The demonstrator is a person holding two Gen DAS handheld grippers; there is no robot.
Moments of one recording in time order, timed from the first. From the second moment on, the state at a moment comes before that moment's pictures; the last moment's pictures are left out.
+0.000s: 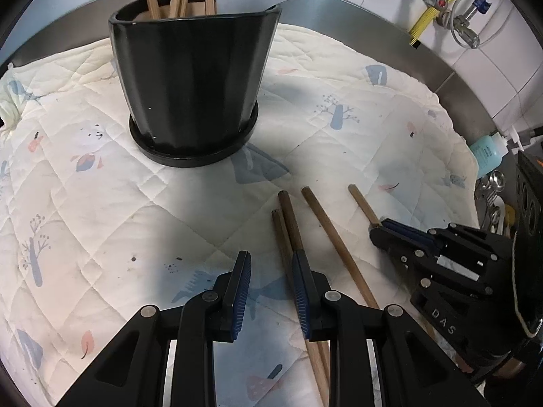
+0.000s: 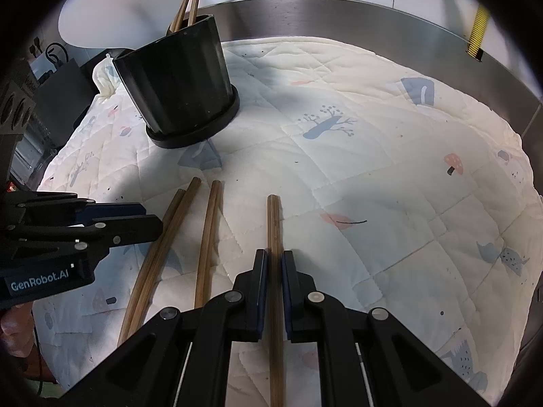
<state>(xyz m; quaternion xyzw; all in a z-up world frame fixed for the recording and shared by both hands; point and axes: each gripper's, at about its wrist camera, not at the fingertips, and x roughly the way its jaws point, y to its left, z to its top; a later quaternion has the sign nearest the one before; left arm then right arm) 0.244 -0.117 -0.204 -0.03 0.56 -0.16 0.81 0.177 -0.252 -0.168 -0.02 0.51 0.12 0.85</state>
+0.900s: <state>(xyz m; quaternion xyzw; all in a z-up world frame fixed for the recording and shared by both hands) 0.234 -0.120 -0.188 -0.01 0.51 -0.15 0.84 0.177 -0.257 -0.154 -0.01 0.50 0.12 0.86</state>
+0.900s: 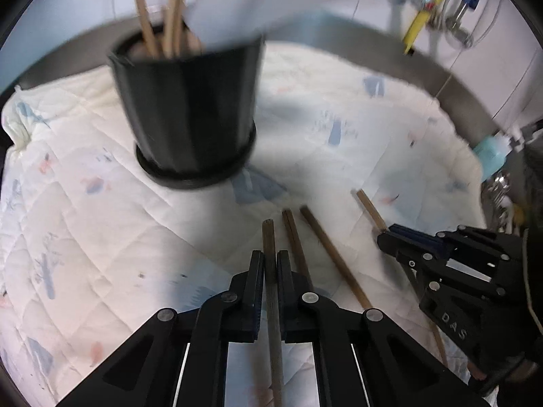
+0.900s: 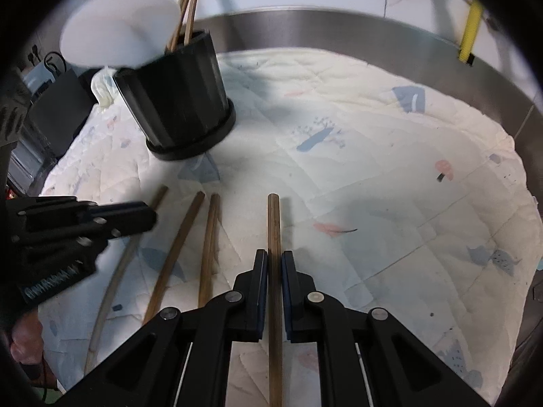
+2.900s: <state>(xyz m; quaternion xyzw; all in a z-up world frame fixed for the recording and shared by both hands) 0.328 0.013 -0.006 -0.08 0.30 -0.15 0.94 0.252 -0.172 0.045 -0.05 0.28 0.13 0.95</state>
